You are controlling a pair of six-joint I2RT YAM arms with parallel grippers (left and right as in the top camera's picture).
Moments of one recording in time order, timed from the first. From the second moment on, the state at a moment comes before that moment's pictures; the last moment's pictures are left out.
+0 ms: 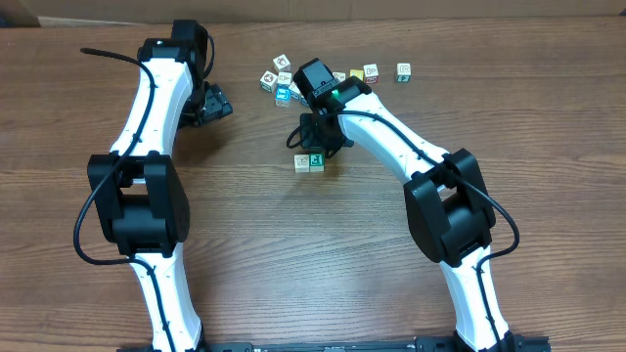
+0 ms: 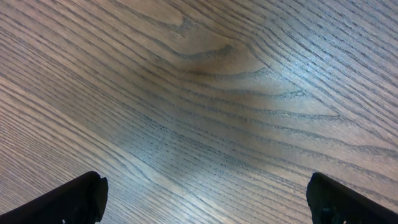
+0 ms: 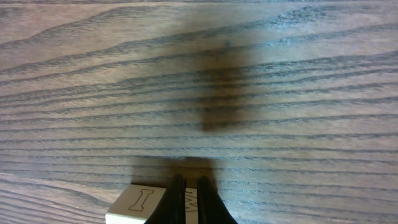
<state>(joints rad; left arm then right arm) -0.03 2.23 1.96 -1.21 -0.20 -0.58 0.56 2.30 1.91 -0.93 -0.03 0.53</state>
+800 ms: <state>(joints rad) -0.03 2.23 1.96 -1.21 -0.20 -0.58 0.56 2.30 1.90 -0.86 -0.01 0.49</state>
